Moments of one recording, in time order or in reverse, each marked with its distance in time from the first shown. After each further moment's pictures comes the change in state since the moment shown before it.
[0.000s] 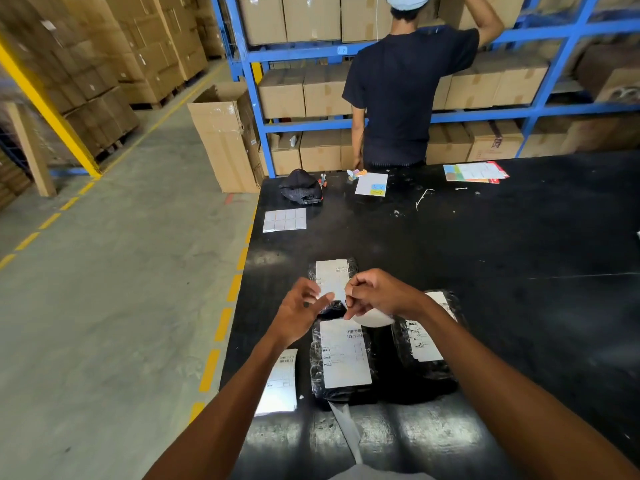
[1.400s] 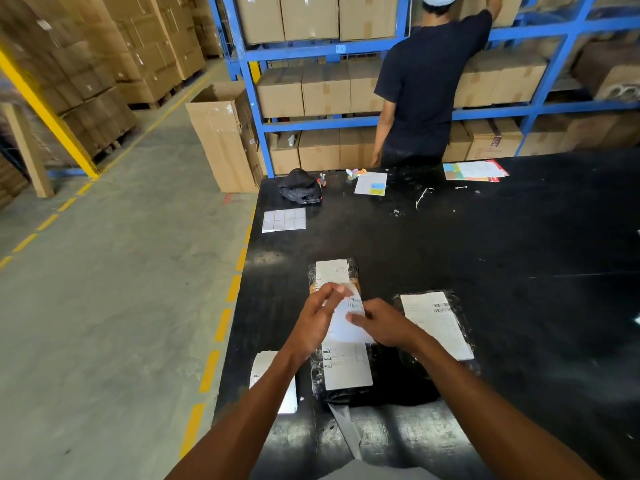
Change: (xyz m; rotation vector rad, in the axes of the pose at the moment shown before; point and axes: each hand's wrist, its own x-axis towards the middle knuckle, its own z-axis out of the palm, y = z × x) left_hand -0.015 0.026 0.033 -0.288 -0.064 0.036; right_hand 0.002 0.057 0.025 -0.281 0.172 0.007
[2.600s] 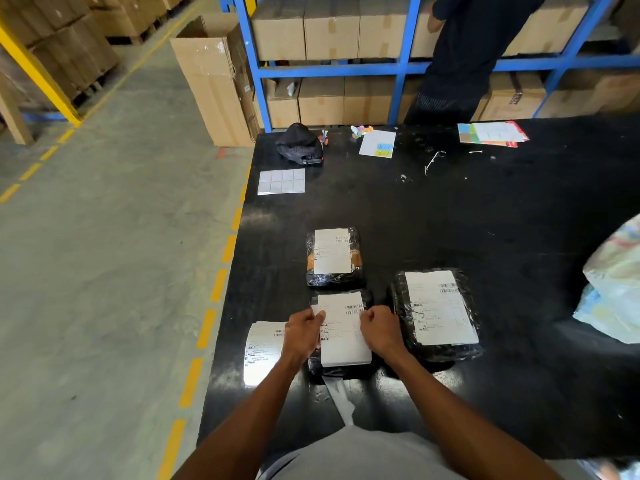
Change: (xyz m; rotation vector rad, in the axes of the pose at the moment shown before) left_hand -0.005 -0.134 -0.008 0.116 0.234 -0.500; right_hand 0.015 0.060 0.070 -0.067 0.379 0.411
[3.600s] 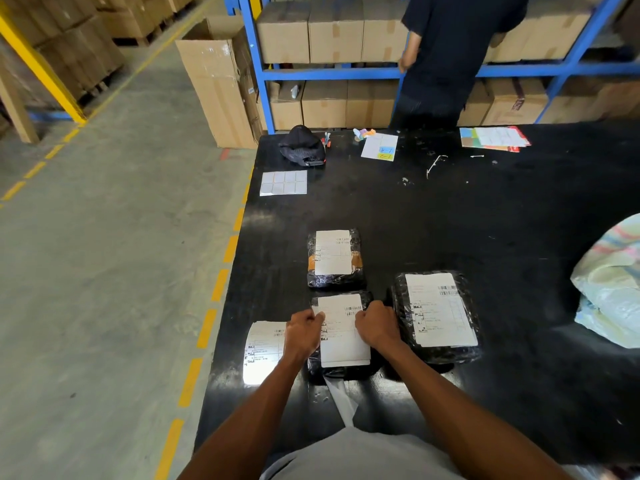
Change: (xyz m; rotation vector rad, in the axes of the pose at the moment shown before) left_hand 0.006 -0.002 0.005 0.122 0.058 -0.017; right_hand 0.003 -0.021 -0.007 -0.184 -0.075 0.046
